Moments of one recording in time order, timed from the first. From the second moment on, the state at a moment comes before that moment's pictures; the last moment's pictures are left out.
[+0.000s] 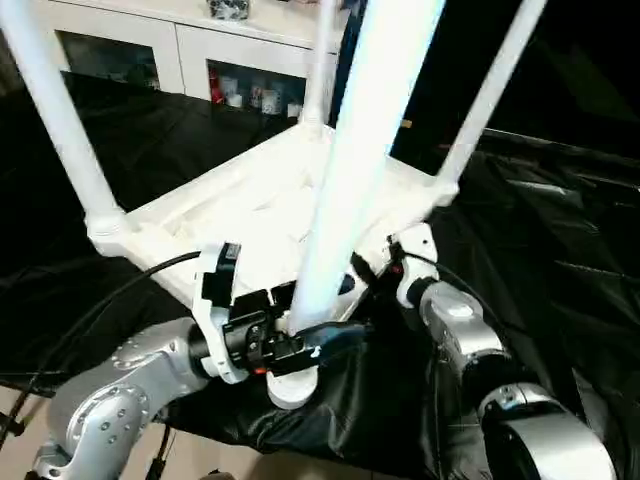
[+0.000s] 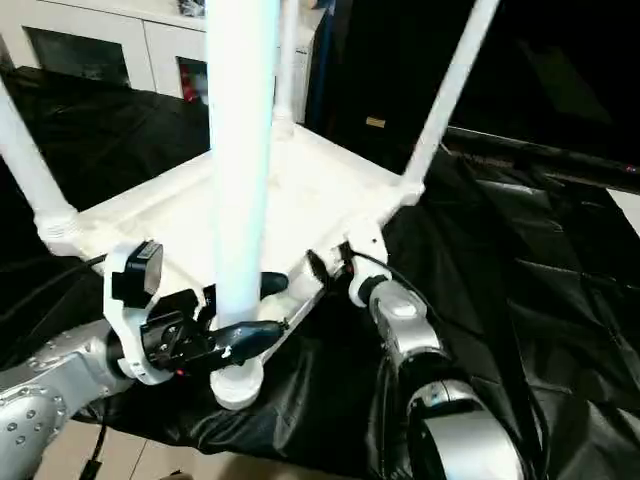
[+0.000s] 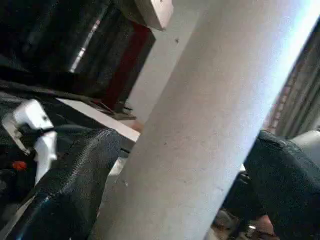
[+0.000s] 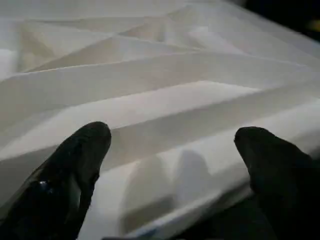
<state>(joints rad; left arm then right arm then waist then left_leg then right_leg) -0.09 0.37 -0.06 -0.40 -0.92 0.65 -0.88 -0.63 -0.07 -0.02 1.06 0.05 -0.26 0.31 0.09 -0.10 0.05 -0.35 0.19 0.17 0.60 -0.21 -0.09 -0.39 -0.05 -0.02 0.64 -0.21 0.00</state>
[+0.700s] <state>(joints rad) -0.12 0.40 -0.05 -0.39 -0.89 0.63 -0.90 -0.64 -0.11 -0.08 1.17 0.04 -0.22 0.17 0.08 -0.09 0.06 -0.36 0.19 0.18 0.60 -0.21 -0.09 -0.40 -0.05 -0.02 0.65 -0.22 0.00</state>
